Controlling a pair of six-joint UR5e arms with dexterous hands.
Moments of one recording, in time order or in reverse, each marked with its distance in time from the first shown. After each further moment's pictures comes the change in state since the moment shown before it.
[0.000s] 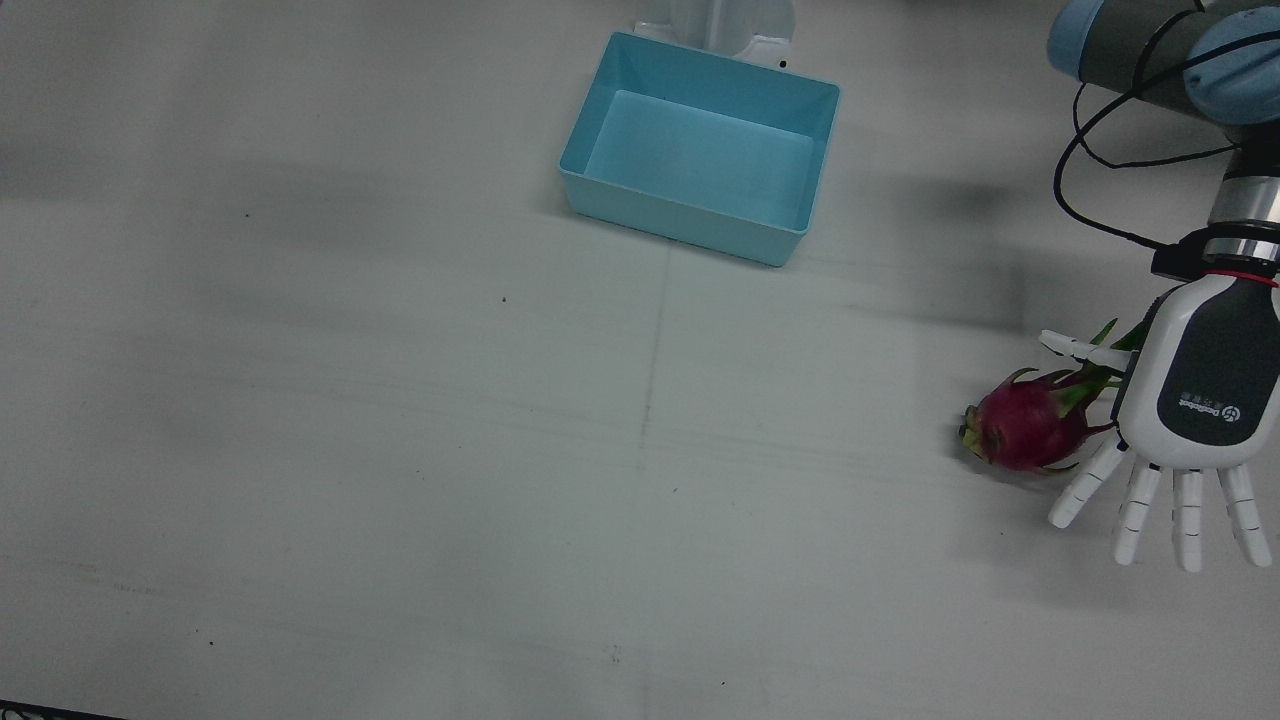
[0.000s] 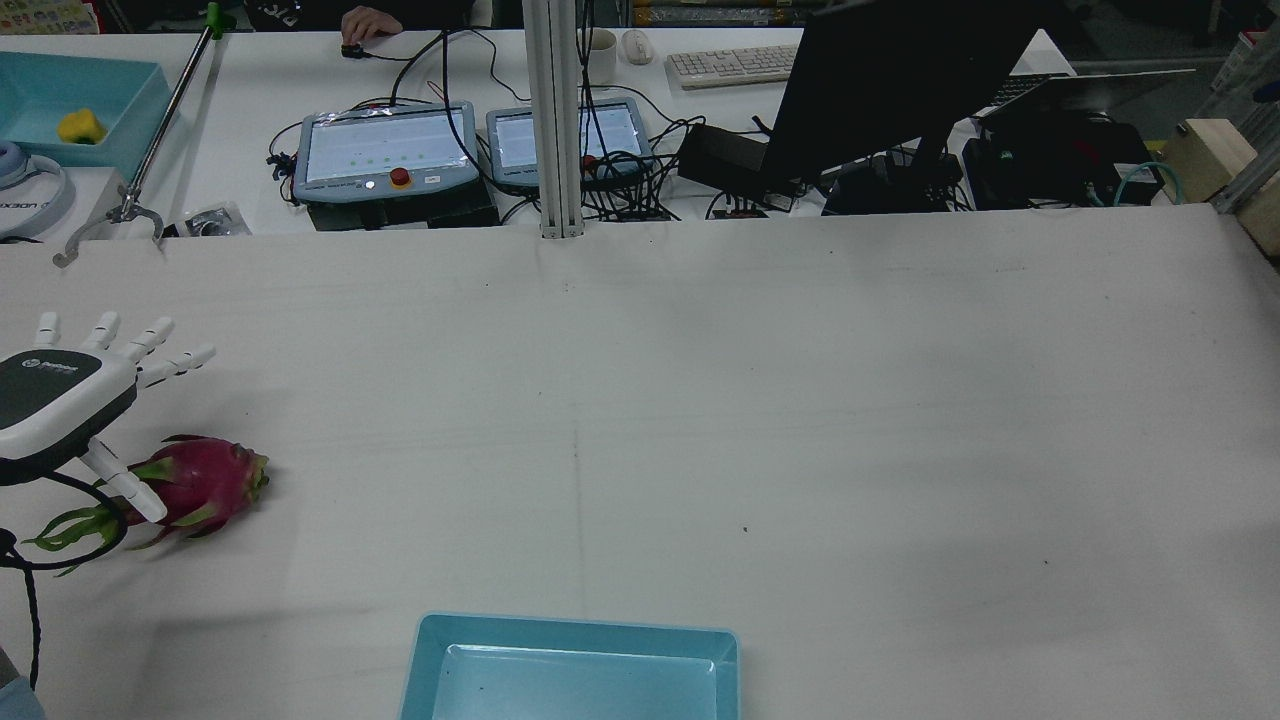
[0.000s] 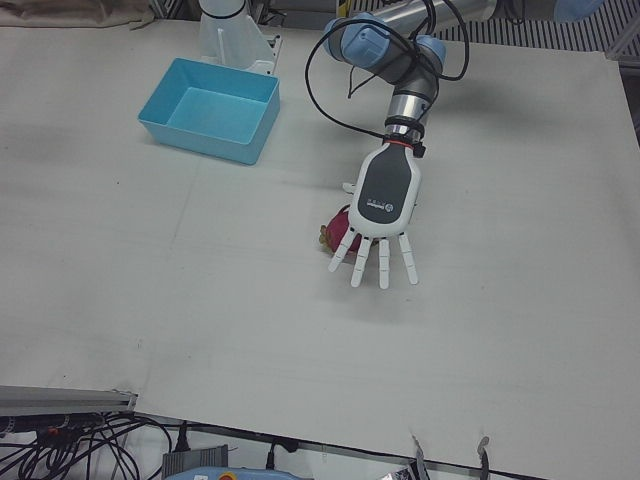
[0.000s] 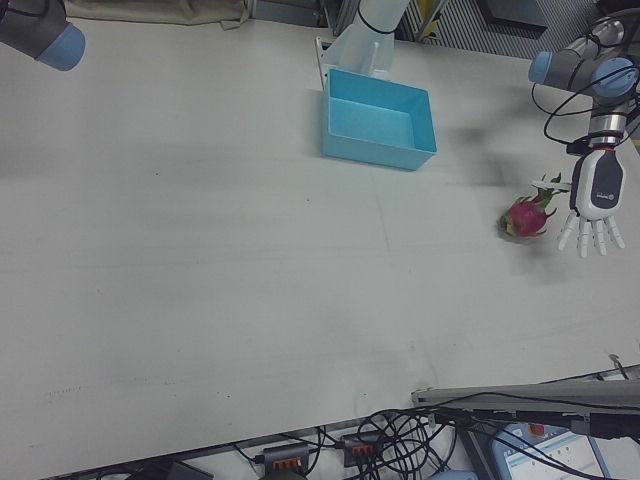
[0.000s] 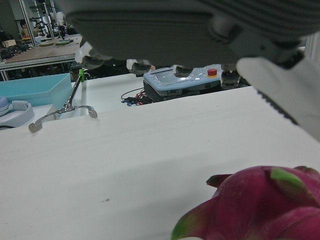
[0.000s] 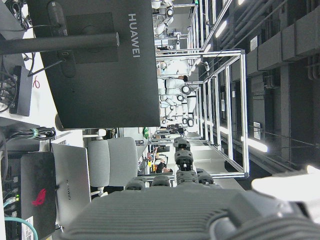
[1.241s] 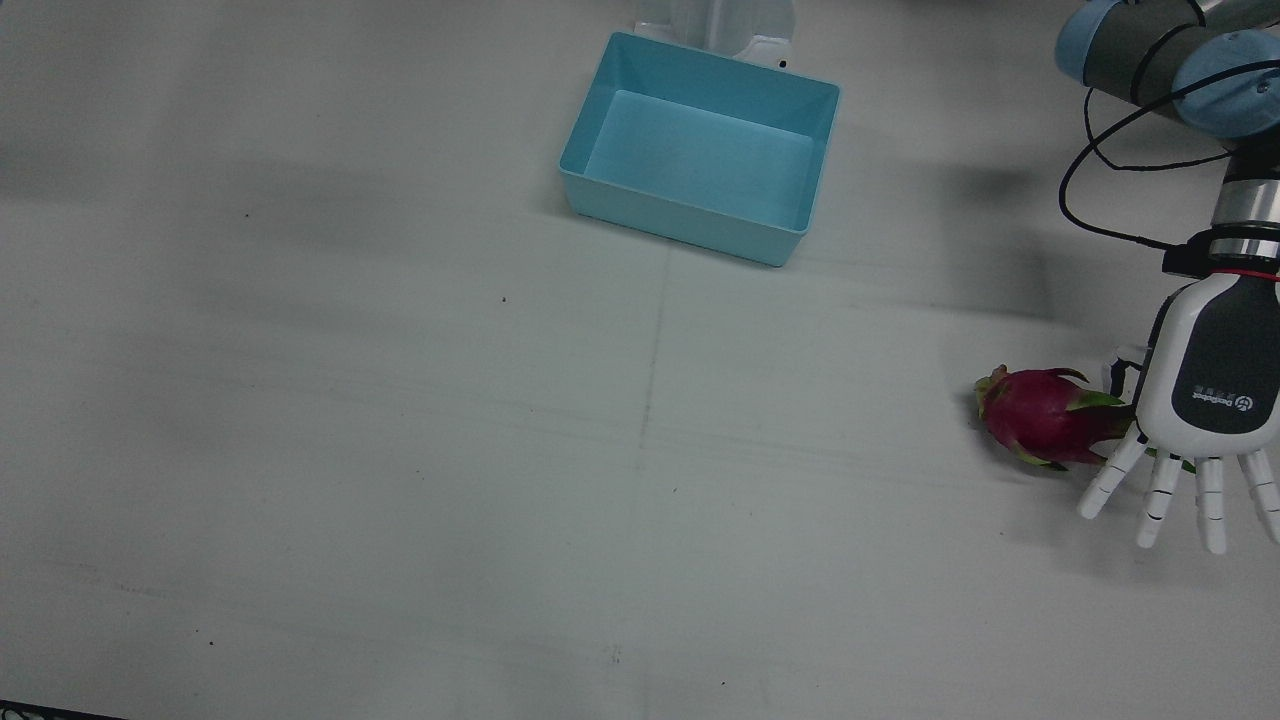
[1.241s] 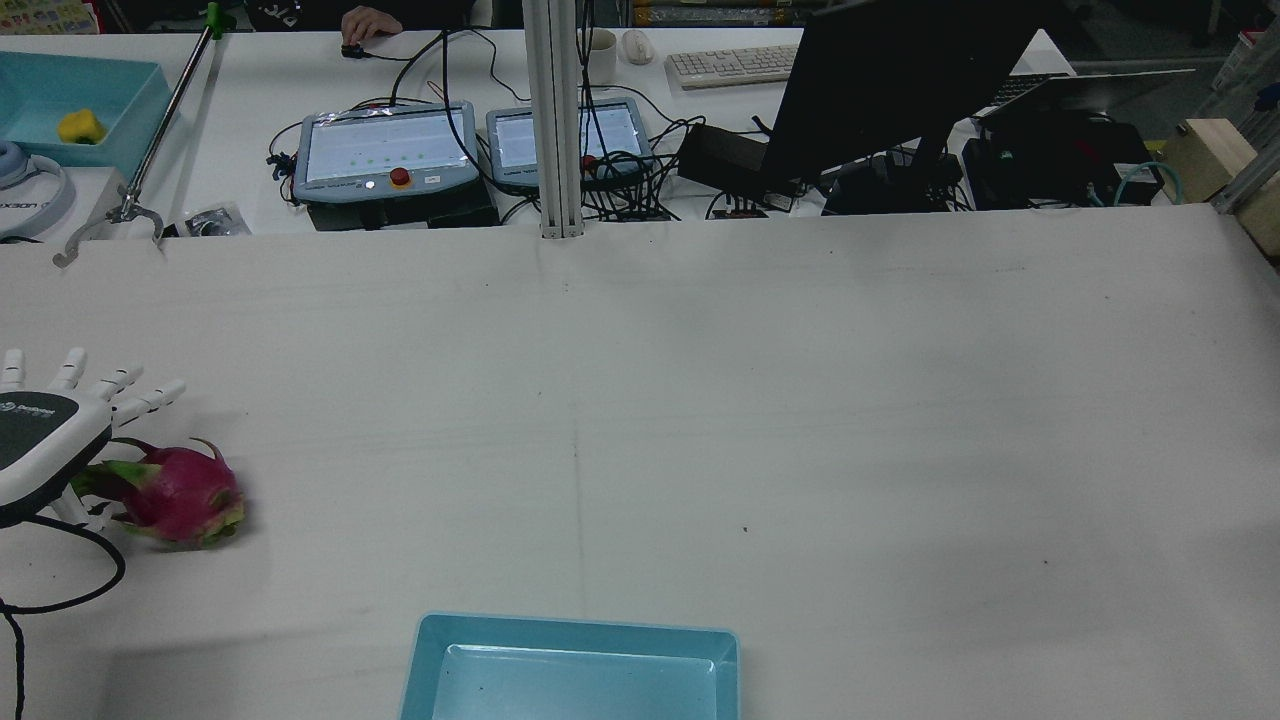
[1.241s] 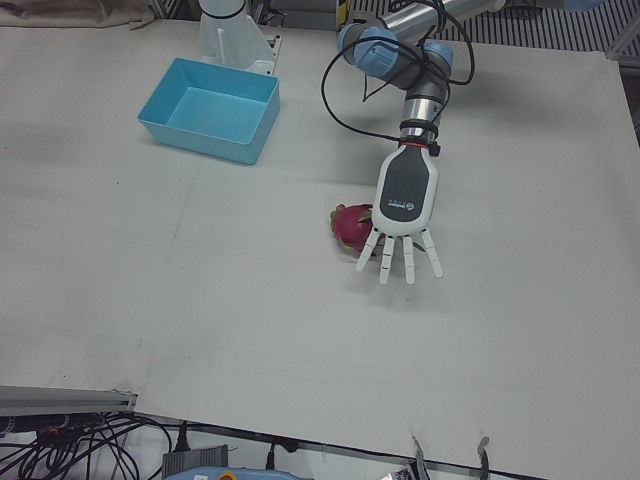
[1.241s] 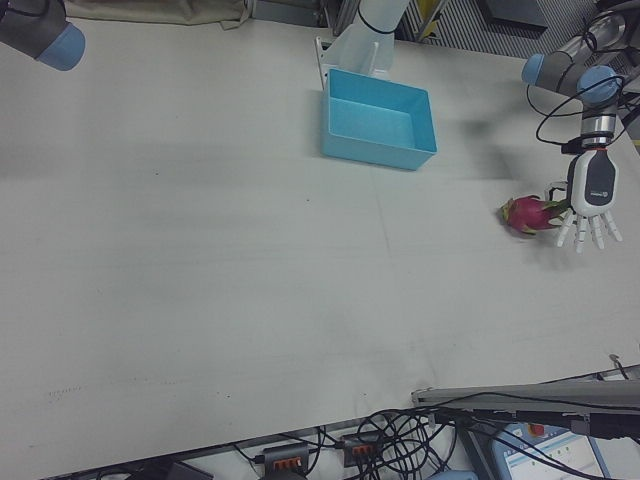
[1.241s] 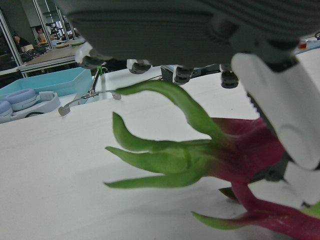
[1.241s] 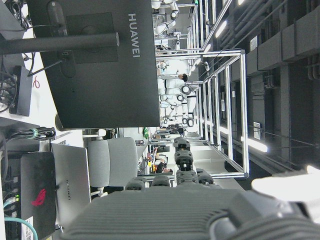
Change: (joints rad) left arm 0.081 0.078 0.017 -0.022 -0.118 0.002; right arm 0.000 0.000 0.000 0.000 0.000 0.000
